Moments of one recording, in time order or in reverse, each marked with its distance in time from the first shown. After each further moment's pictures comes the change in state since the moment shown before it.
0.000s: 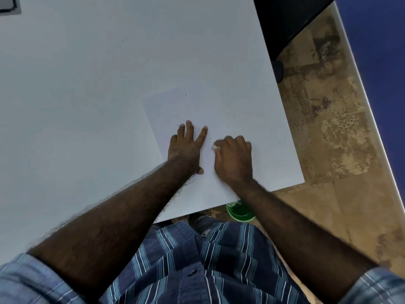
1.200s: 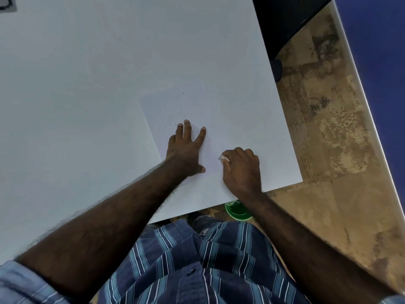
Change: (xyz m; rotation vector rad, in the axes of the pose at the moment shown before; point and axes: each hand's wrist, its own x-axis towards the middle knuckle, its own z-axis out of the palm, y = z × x) left_hand -0.001 0.002 0.001 -0.074 -0.017 0.000; right_hand -0.036 0.026 0.004 0.104 -0.032 0.107
